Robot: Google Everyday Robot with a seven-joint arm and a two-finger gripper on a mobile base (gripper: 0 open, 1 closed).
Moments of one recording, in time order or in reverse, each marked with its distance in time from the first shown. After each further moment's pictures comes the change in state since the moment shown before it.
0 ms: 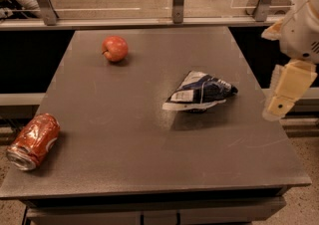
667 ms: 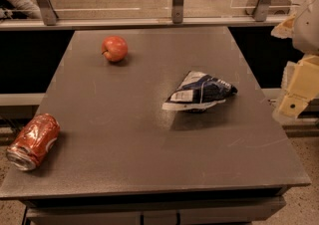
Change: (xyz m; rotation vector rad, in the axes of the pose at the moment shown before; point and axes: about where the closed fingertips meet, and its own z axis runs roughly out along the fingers) arm 0.004 0.011 -0.022 -0.016 0.009 0.033
